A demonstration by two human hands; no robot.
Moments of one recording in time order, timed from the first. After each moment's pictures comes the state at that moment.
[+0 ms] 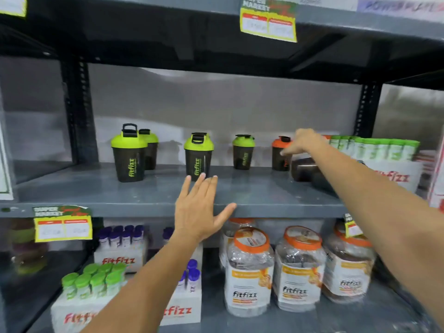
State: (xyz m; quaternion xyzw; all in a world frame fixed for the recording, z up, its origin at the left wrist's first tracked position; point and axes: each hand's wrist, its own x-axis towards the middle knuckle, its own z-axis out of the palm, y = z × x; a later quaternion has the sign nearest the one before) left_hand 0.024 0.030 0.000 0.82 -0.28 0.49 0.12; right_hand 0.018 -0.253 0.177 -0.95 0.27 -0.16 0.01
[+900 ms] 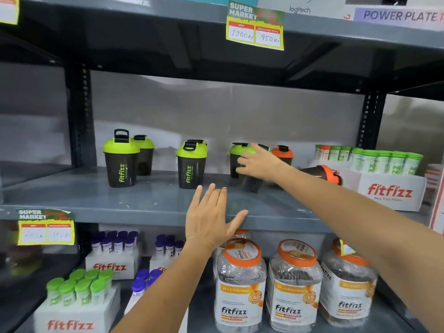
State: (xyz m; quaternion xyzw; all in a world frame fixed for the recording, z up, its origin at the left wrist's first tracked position) left_hand 0.011 -0.026 0.001 0.84 -0.23 0.49 0.11; right_hand 0.054 -0.209 0.137 -0.79 -0.15 -0.20 -0.56
